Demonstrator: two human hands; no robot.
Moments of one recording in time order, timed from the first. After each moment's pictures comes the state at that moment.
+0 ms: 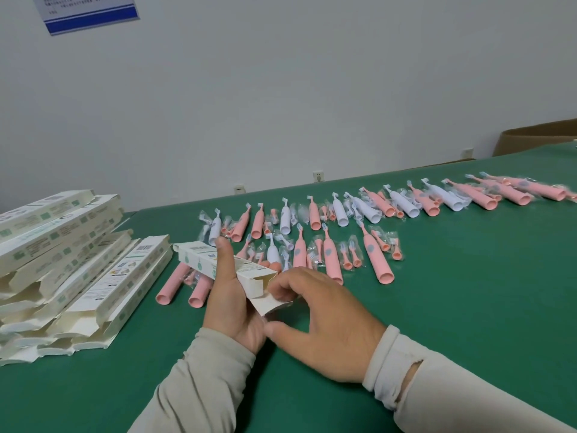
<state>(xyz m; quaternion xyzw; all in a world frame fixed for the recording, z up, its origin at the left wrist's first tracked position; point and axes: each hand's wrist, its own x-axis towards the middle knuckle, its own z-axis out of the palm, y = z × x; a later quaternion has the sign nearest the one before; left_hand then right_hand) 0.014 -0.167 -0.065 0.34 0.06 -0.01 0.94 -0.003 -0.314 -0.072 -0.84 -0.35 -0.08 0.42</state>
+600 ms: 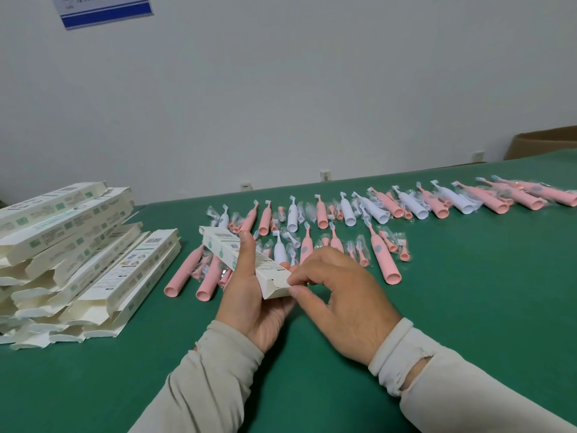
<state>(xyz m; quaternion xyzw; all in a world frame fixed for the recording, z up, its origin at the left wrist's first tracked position) 0.004 -0.173 -0.057 0.36 0.04 -0.02 0.93 0.007 -0.321 -0.070 -0.83 -0.32 -0.19 0.42</state>
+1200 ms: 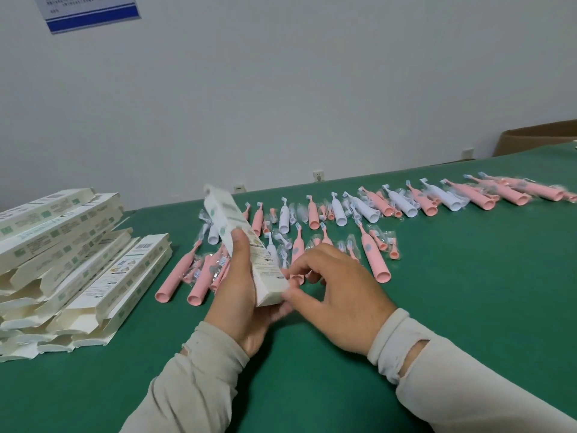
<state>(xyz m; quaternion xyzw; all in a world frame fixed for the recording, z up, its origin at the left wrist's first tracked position) 0.001 -0.175 -0.057 0.56 0.03 0.02 0.83 0.016 -0.330 -0.069 -0.85 -0.30 -0.17 0.40</state>
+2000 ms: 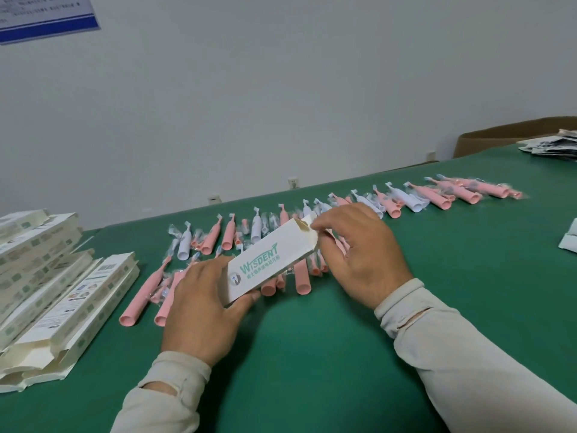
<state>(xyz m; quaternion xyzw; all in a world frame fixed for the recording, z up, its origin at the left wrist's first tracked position) 0.007 -0.148 -0.071 0.93 0.00 0.29 0.24 0.047 -0.389 -0.040 -0.81 -0.26 -0.41 0.33</state>
